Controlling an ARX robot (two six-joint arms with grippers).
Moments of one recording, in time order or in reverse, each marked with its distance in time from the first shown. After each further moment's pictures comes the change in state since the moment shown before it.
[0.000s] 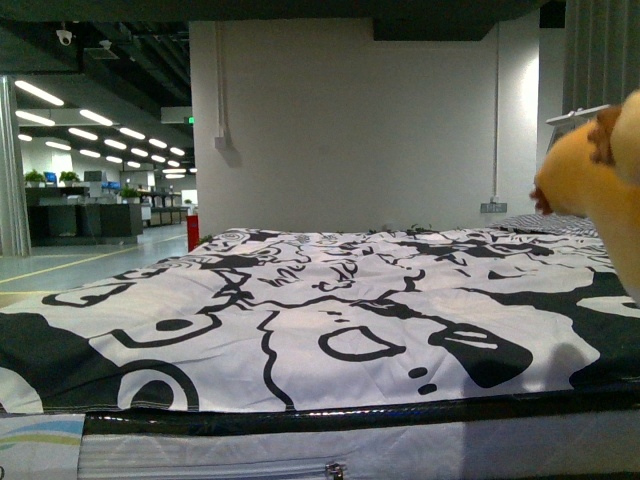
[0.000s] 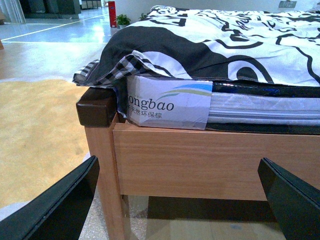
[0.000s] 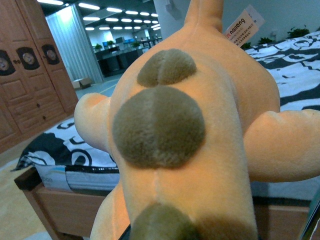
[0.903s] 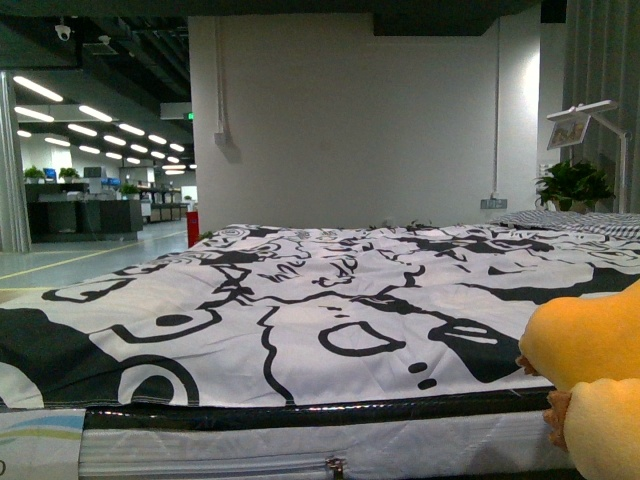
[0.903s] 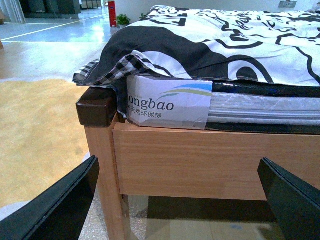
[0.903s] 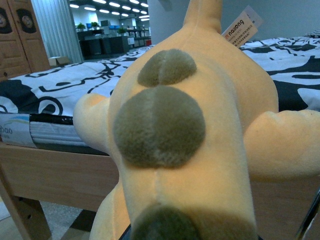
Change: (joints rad) left arm 0.000 0.000 0.000 0.000 0.000 0.000; right arm 0.272 -0.252 -0.286 -0.017 0.308 -0.210
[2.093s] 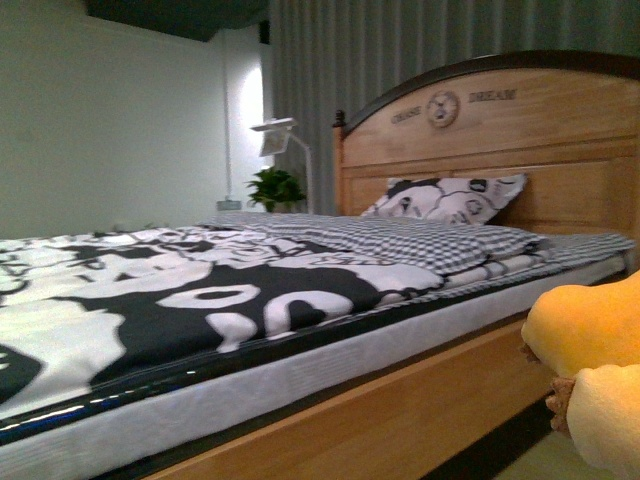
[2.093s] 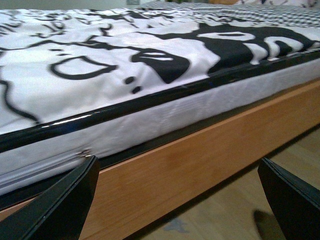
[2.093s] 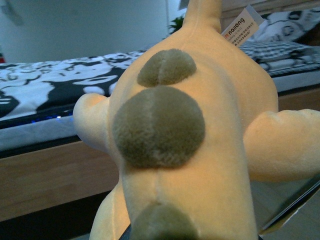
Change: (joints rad) left arm -0.001 0.000 0.000 0.000 0.000 0.001; right arm 0.003 -0.005 0.000 -0.001 0.005 0.000
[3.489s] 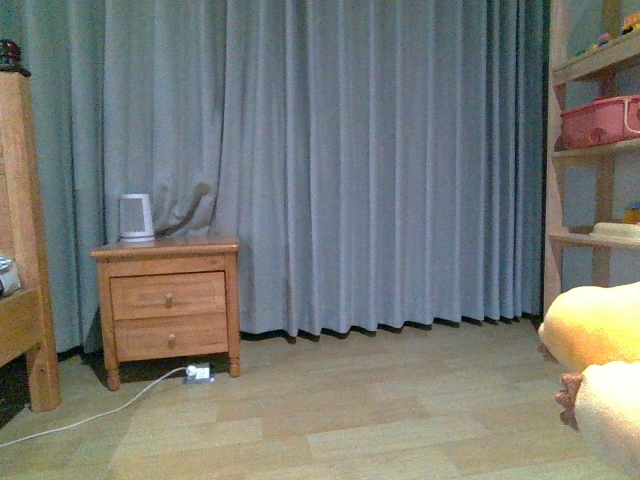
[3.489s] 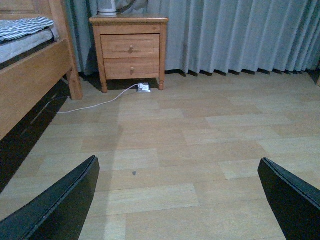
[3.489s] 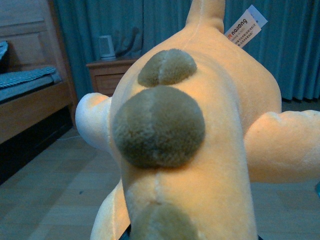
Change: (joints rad) left arm -0.002 0.000 0.000 0.000 0.002 0.002; right arm 0.000 -0.001 0.000 -0.001 0.003 0.000
